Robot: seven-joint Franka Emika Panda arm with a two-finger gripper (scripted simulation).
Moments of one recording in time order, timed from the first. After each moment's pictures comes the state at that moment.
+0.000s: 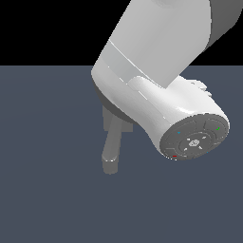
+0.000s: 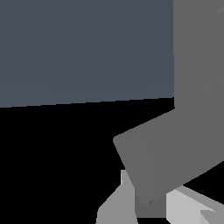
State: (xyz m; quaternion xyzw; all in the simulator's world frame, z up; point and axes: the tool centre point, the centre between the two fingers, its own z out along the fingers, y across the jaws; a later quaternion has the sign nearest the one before) arm -0.014 -0.108 0.246 0.06 0.68 -0.02 0.73
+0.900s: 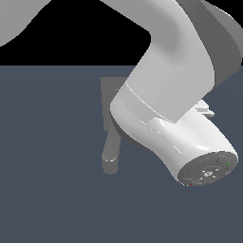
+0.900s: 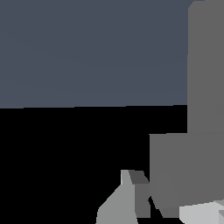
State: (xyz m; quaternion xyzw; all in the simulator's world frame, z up) arm -0.014 -0.127 0.191 0.04 0.69 -0.03 0.72
